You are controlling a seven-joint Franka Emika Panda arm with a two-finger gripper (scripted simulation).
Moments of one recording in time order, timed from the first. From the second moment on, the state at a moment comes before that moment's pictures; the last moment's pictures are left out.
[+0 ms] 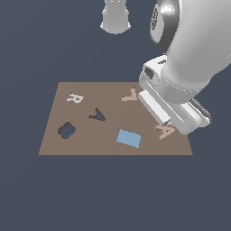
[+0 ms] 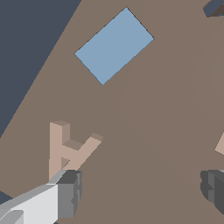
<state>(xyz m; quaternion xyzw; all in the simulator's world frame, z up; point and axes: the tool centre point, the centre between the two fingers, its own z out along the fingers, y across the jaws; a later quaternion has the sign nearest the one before) 0.021 0.137 0.076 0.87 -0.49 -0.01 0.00</state>
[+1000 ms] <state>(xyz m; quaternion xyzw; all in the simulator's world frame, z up) 0.073 0.167 0.051 0.77 -0.64 0.00 0.00</state>
